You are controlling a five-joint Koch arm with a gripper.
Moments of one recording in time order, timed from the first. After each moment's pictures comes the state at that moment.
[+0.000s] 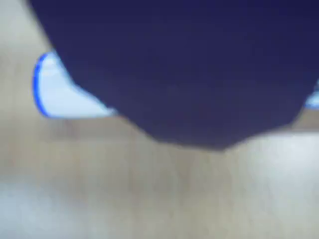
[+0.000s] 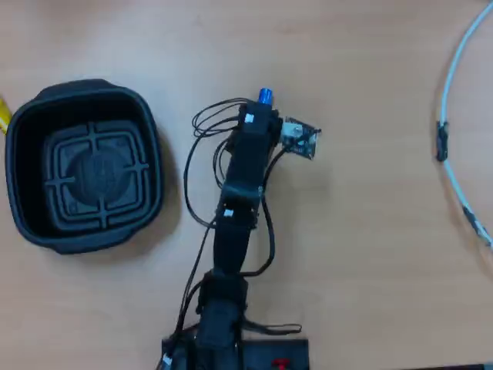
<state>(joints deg) 103.0 50.6 50.9 94.6 -80.6</state>
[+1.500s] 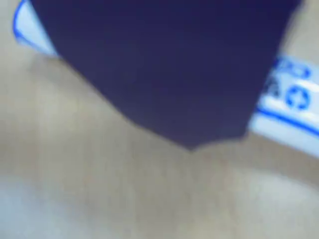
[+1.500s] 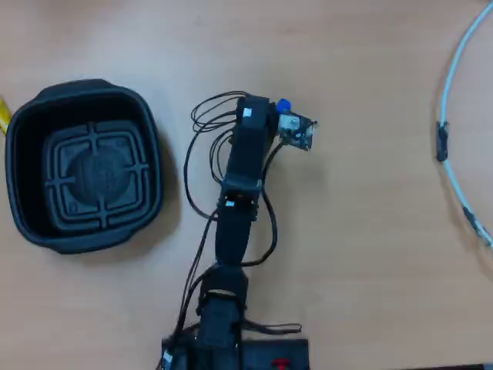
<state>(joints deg) 102.9 41.7 43.0 99.4 -65.0</state>
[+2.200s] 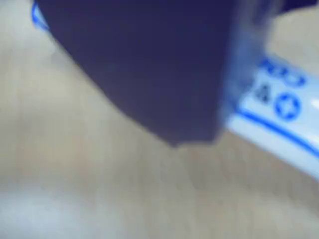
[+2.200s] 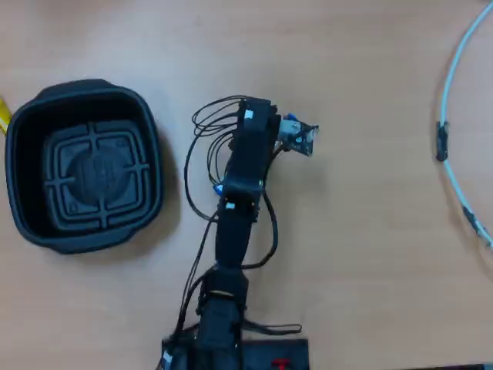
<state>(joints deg) 103.6 45.2 50.4 102.0 -55.8</state>
